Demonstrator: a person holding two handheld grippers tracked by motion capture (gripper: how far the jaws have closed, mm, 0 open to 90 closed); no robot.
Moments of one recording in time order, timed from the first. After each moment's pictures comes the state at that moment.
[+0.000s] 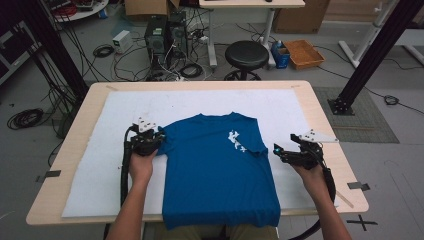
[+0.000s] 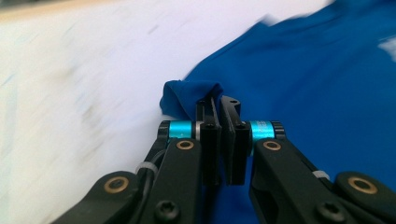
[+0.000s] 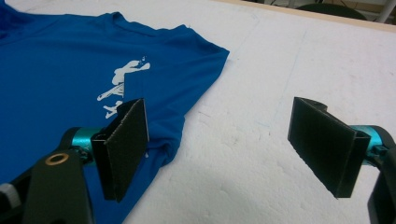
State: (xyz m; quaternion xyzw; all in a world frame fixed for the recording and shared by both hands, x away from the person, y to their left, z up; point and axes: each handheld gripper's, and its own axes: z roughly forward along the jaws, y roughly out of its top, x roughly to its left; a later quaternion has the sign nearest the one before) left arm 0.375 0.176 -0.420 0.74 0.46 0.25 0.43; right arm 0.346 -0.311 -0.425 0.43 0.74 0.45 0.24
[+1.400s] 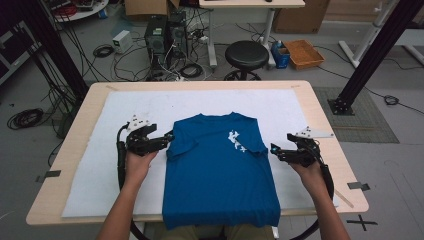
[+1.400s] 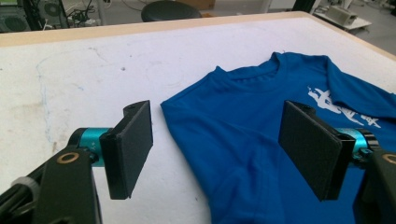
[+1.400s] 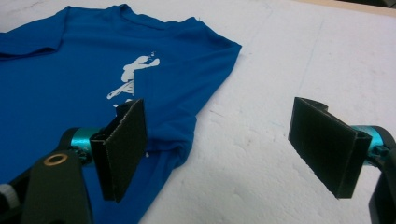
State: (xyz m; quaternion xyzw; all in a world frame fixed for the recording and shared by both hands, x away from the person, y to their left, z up) left arm 0.366 0.190 -0.403 0.70 0.46 0.22 0.50; right arm 0.353 -0.303 -0.418 0.43 0.76 0.44 0.21
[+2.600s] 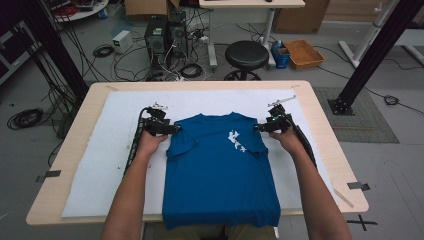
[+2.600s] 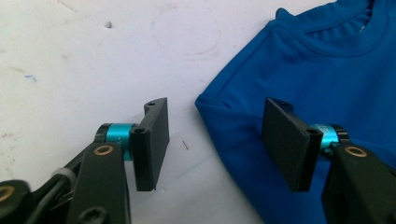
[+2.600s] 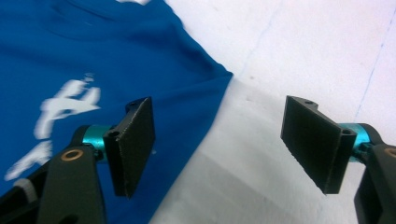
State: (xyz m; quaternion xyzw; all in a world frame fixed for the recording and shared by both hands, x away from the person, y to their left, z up) left arm 0.471 0.175 -0.447 0.78 0.47 0.16 0.39; right arm 0.490 -0.261 -0.434 0.46 0.82 0.32 0.12
